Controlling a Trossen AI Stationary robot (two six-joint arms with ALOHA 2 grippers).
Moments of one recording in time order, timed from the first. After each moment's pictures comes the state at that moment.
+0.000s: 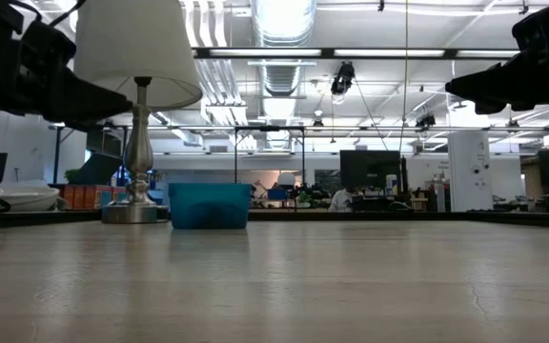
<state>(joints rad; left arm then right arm) -0.01 0.16 0.01 0.04 -0.16 0.01 0.07 0.04 0.01 0.04 0.18 -0.13</state>
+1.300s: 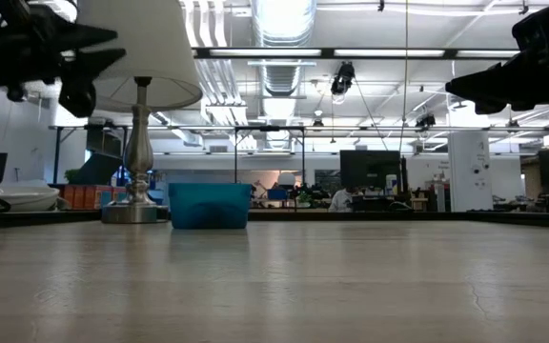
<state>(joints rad) -0.02 0.06 0.01 0.27 -0.17 -0.38 0.07 0.04 0.01 0.04 0.18 -0.13</state>
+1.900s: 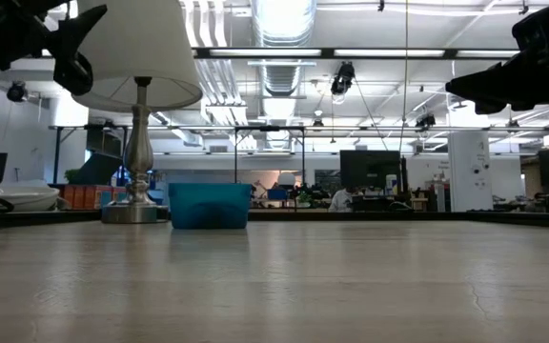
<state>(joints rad) -0.16 0.03 0.01 0.45 -0.17 -0.38 0.07 0.04 0.01 0.04 0.18 -0.13</state>
